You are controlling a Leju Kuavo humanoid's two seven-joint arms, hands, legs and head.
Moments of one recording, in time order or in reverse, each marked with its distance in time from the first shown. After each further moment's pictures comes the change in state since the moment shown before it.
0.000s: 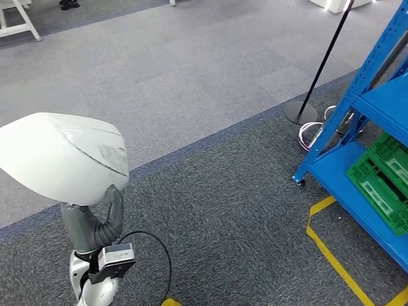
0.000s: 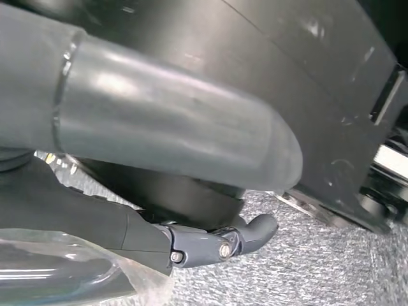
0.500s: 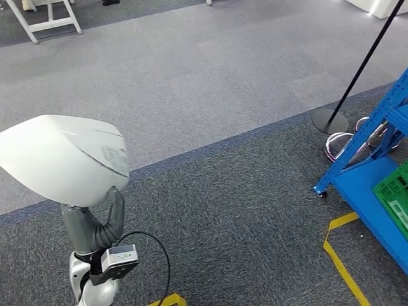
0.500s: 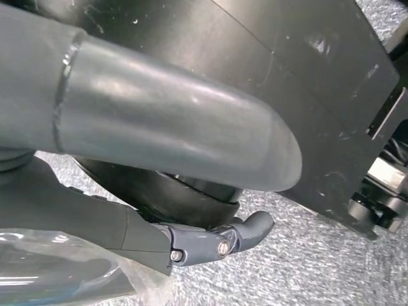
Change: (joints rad) left arm -0.003 0.002 0.000 0.004 -0.030 0.001 0.000; right arm 0.005 0.001 -0.005 0.000 0.003 0.002 0.001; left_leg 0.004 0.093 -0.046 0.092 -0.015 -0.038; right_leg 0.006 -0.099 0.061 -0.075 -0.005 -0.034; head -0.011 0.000
